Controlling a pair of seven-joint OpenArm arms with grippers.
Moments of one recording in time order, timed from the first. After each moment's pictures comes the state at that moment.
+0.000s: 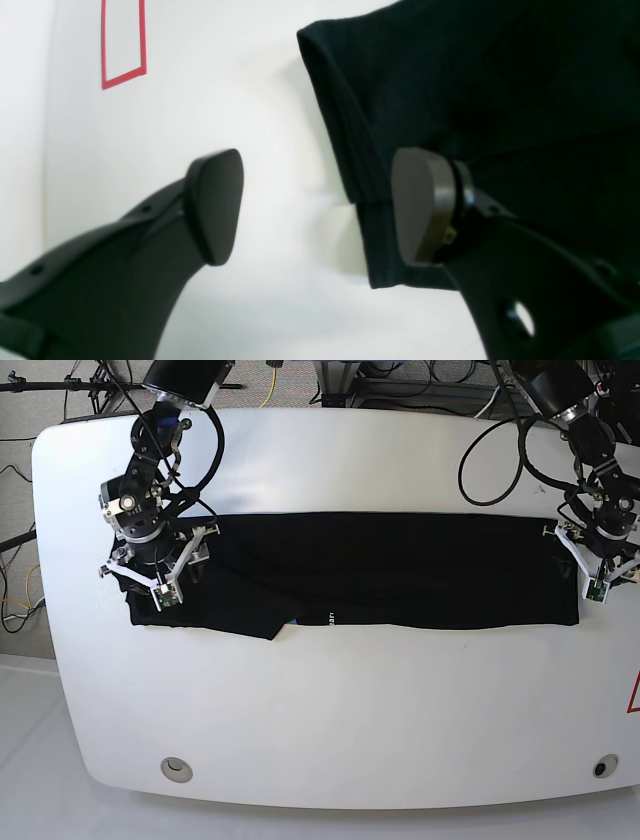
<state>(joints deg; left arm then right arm) 1.2 -11.9 -36.6 94.8 13.3 -42.4 36.0 -3.2 -2.8 24.2 102.5 -16.9 38.6 -40.8</state>
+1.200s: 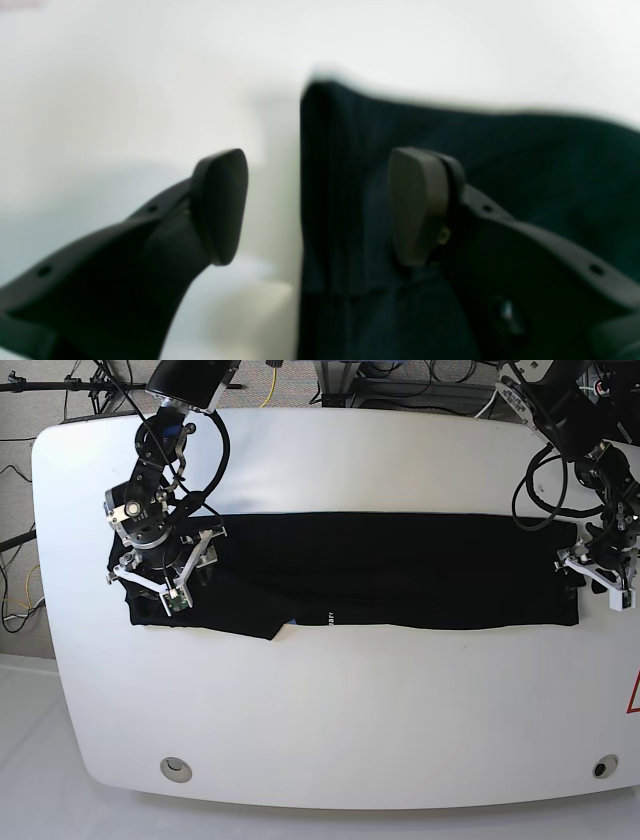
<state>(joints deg) -10.7 -14.6 -45.8 67.4 -7.5 -41.8 37.7 -2.0 -3.6 22.7 102.1 -16.7 40.2 -42.2</state>
